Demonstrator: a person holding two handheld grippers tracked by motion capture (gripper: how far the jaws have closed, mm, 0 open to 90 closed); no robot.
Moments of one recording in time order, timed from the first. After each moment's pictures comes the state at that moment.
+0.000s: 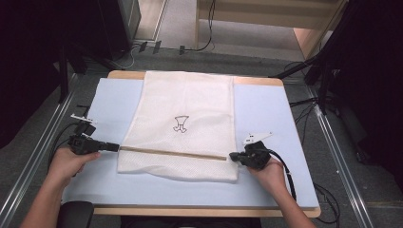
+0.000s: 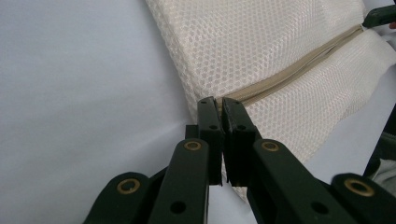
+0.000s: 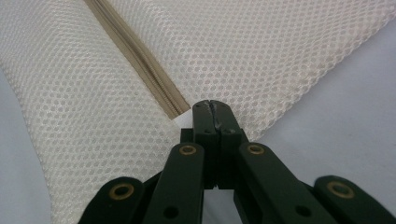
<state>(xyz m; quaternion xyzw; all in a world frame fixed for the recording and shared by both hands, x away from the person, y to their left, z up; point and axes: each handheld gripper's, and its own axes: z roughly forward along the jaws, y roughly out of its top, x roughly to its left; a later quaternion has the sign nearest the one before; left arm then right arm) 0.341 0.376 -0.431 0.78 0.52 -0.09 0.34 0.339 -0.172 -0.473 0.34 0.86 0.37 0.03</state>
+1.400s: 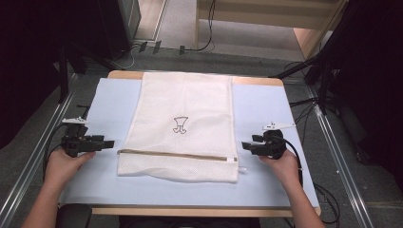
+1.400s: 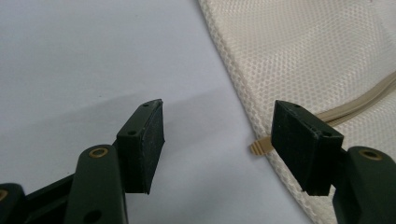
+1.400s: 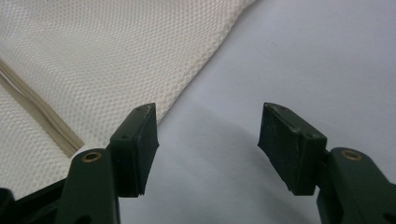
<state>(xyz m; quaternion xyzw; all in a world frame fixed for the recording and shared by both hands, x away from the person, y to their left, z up) 0.336 0.391 -0.434 0.77 0.53 0.05 0.35 0.367 -0.221 -0.465 0.45 0.80 0.40 0.08</state>
